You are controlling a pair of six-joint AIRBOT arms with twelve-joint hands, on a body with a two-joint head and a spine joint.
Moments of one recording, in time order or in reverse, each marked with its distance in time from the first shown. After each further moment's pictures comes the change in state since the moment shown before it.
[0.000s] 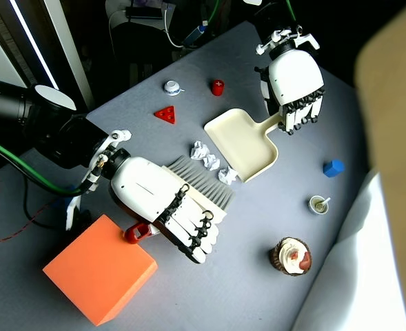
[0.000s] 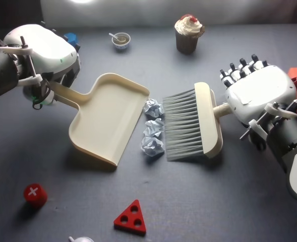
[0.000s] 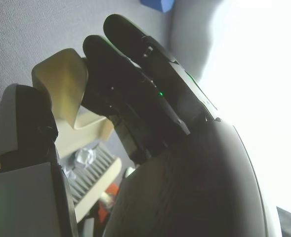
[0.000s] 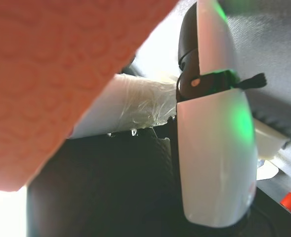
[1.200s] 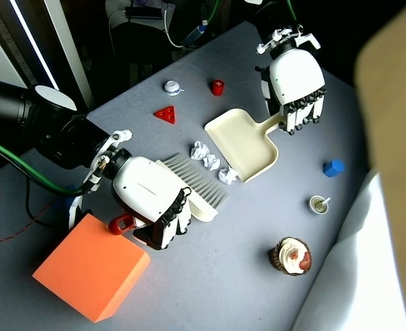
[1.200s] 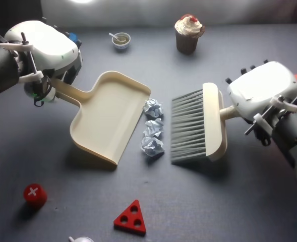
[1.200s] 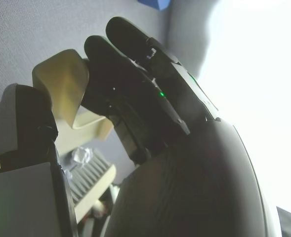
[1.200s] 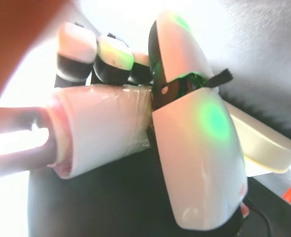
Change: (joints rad) left arm -0.013 0.000 0.000 0.001 -0.003 0.001; right arm 0.024 0.047 -0.028 0.006 0.053 0.008
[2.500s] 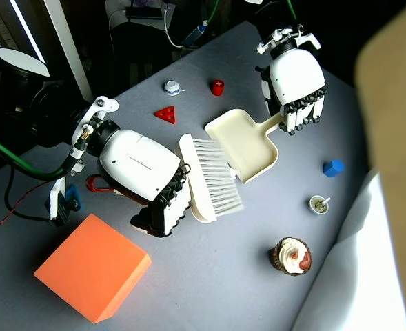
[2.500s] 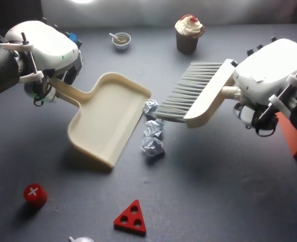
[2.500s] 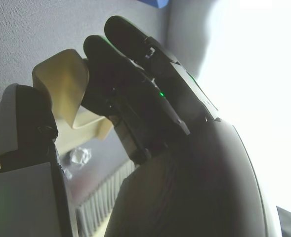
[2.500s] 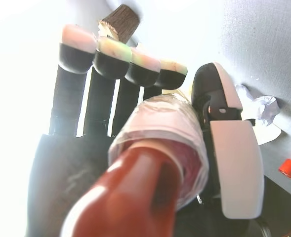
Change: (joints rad) left arm -0.001 -0.001 0.000 0.001 -0.001 0.000; right arm 0.110 0.146 -0.159 0.069 0.074 -0.139
